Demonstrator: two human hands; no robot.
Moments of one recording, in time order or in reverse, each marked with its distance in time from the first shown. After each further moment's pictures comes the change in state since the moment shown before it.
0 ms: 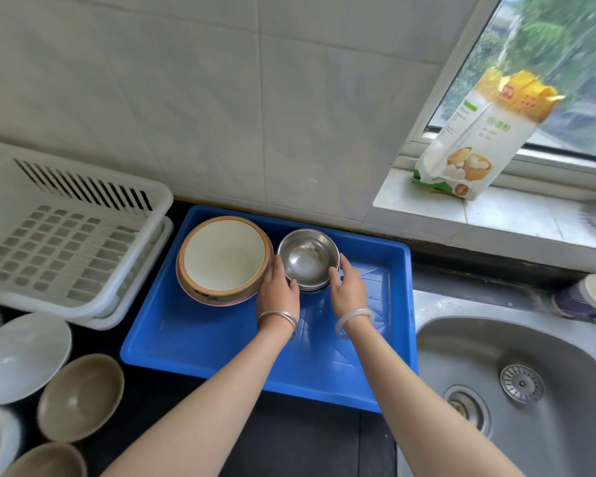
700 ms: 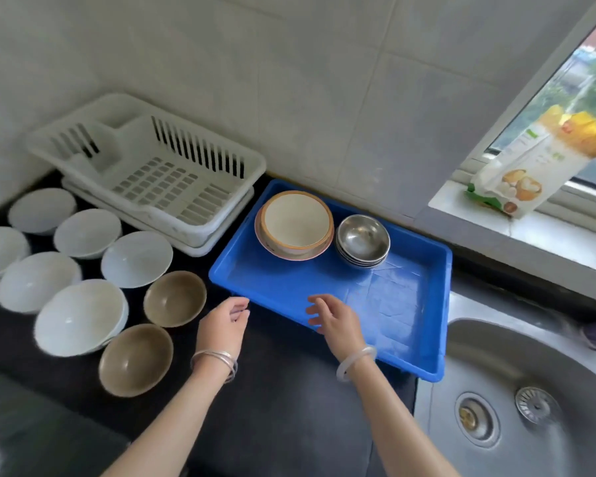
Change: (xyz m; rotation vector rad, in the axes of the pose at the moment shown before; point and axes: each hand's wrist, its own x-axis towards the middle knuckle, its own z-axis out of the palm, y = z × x) left_hand -0.157 -0.129 -0.125 -0.339 0.157 -0.253; right_hand -0.168 -0.026 0.037 0.169 -0.392 -0.013
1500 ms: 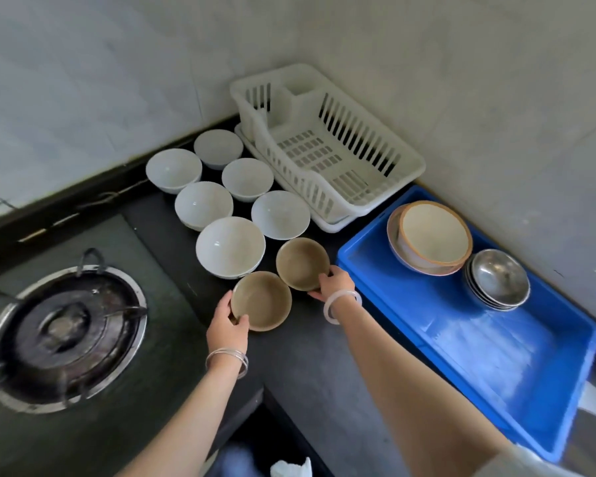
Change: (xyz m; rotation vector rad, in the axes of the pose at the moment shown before) left_hand -0.032 -0.152 -0.091 -0.326 0.465 -0.437; right_hand 0.042 -0.033 0.208 -0.132 -0.242 0.300
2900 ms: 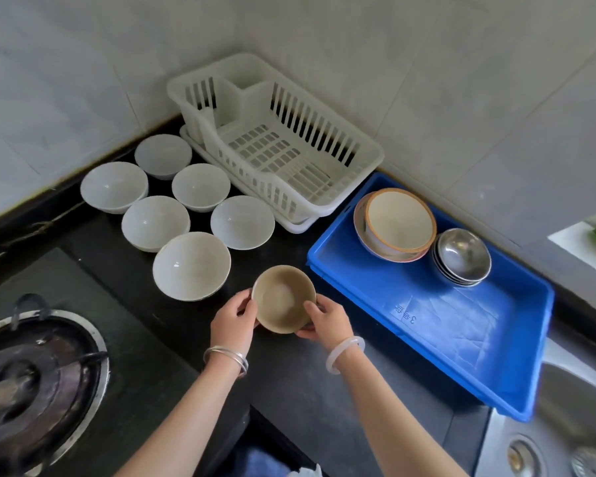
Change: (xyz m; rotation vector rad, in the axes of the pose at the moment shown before) left_hand 0.006 0.049 0.029 -0.184 -0.306 0.032; right_hand -0.054 0.036 -0.027 0.023 -0.012 -0.056
